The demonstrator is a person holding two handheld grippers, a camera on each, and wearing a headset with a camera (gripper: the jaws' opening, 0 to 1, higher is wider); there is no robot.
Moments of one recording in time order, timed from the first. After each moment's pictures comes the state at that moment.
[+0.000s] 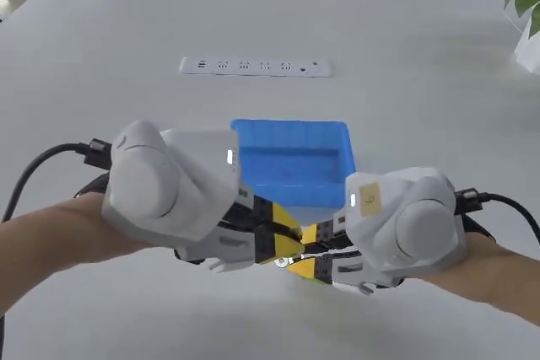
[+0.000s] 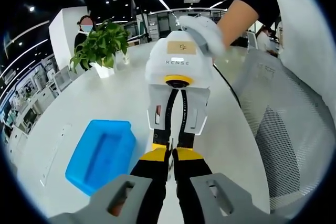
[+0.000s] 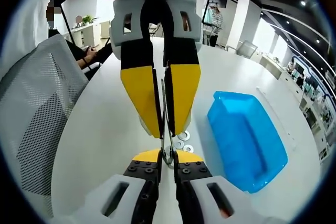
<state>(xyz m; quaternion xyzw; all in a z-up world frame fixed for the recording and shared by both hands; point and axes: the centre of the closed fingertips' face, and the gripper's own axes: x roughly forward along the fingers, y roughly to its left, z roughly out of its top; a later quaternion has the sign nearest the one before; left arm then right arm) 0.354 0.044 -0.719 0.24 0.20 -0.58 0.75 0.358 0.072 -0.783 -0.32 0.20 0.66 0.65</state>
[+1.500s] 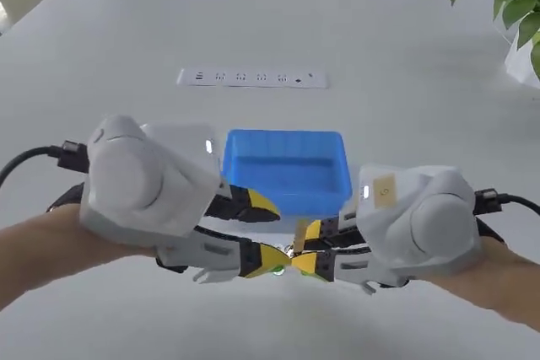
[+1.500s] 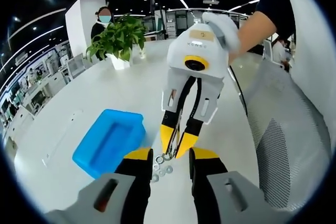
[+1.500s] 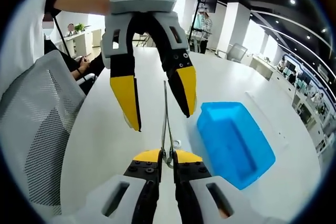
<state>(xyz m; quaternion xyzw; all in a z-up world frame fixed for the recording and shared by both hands) 0.358 0.069 -0.704 0.21 0.24 -0.52 0.80 0.362 0.070 -0.750 -0.29 0.19 0.65 0.68</state>
